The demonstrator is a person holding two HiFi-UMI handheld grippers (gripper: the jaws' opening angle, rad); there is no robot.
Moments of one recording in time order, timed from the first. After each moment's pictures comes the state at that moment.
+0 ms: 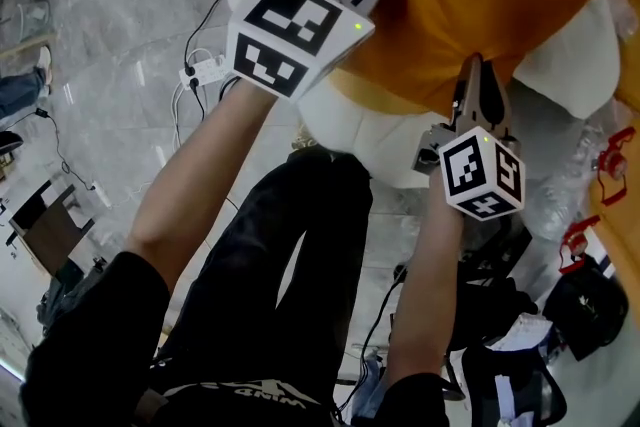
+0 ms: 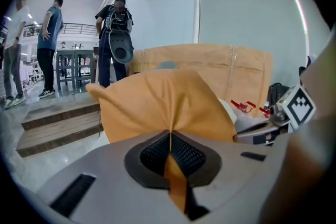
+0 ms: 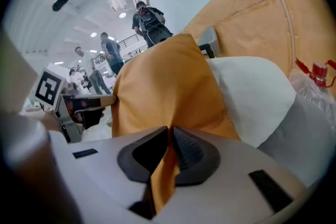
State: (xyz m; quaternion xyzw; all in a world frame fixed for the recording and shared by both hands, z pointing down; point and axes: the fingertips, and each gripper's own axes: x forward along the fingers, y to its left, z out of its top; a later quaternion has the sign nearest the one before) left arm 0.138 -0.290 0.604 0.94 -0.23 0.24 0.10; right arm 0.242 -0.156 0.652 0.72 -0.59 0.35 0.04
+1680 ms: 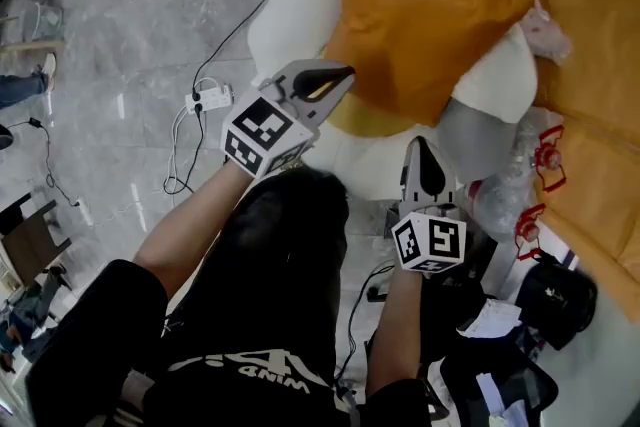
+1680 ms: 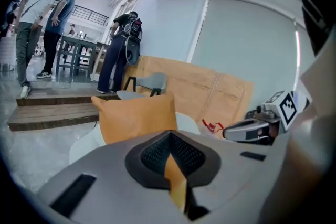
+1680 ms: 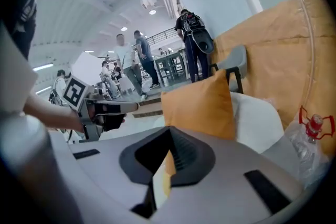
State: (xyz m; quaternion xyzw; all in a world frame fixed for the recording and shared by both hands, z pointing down) left arm 0.080 -0.171 0.478 0.94 -0.19 0.19 0.20; right arm 0.173 -0.068 0.481 0.64 -0.71 0.28 0.09
